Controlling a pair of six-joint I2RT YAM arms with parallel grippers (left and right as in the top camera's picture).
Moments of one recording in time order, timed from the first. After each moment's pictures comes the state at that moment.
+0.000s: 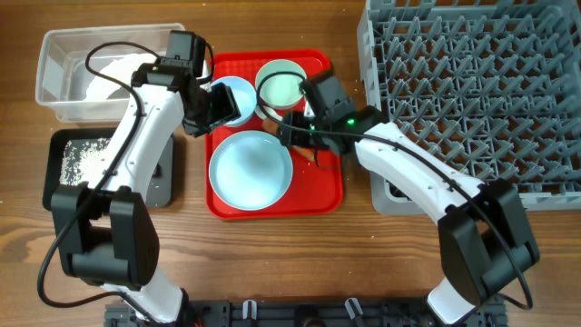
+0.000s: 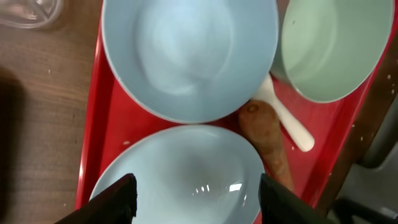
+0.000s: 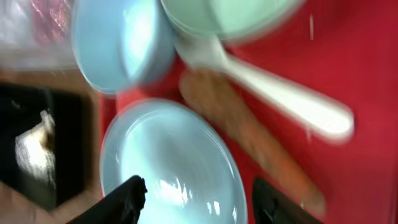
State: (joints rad) left arm -0.15 1.81 1.44 -0.91 0.21 -0.50; right arm 0.57 1.80 1.25 -0.39 -0.21 0.65
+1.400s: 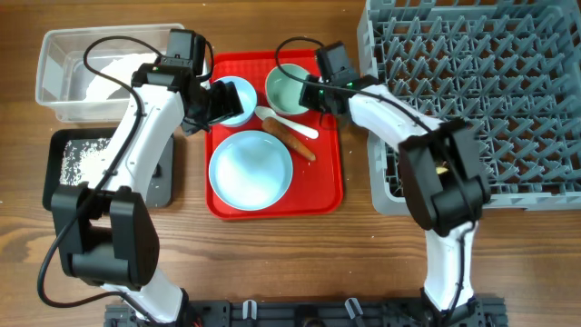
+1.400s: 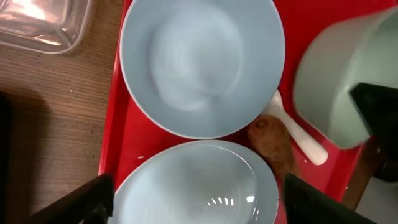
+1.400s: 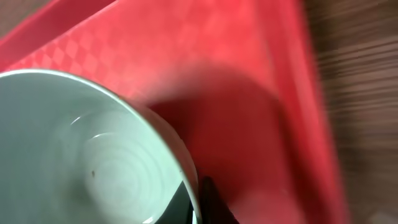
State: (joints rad) left arm -0.15 1.81 1.44 -0.89 0.15 -0.47; right arm 0.40 2.17 1.52 -0.34 -0.12 0.67
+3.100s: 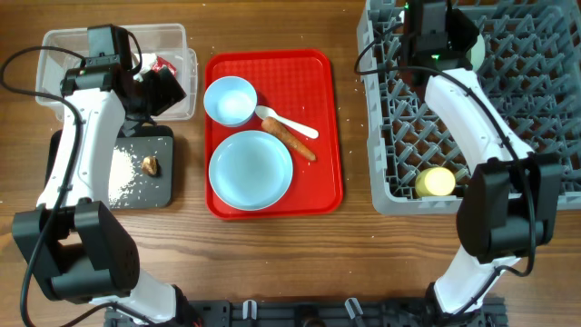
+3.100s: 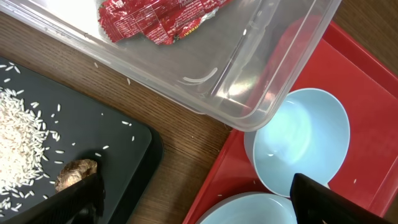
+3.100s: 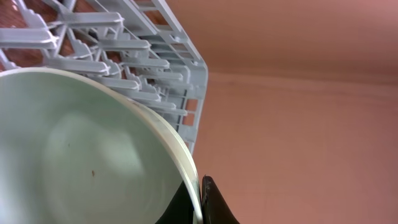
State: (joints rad) left arm 0.12 1.76 1.46 -0.90 0.09 -0.47; right arm 0.15 1.93 1.52 -0.25 0.96 -0.98
